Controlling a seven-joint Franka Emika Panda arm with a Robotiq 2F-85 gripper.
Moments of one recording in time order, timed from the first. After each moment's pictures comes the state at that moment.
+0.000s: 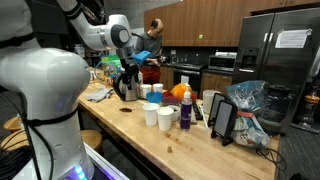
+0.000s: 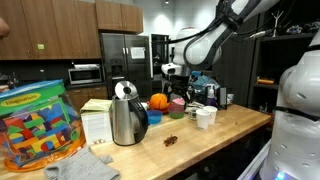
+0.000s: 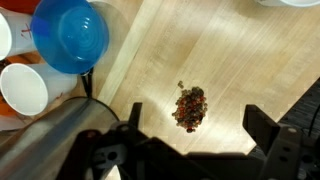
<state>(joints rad) 0.24 -0.38 0.04 -2.77 -0.08 2.60 -1.58</state>
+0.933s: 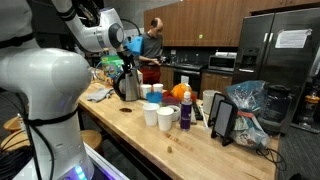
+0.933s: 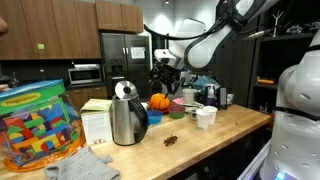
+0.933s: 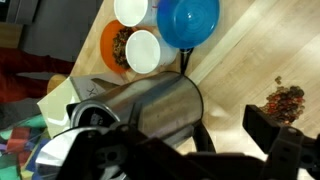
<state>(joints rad) 0.29 -0.38 0.05 -2.77 -0.16 2.99 -1.58</state>
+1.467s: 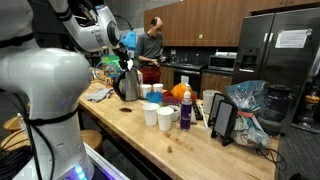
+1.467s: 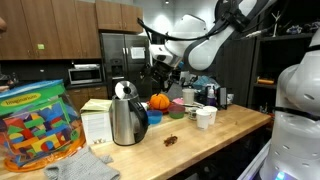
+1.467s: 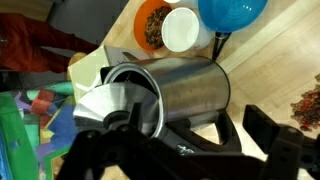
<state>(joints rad) 0.33 -0.37 0.07 -2.75 -0.24 3.09 -1.58</state>
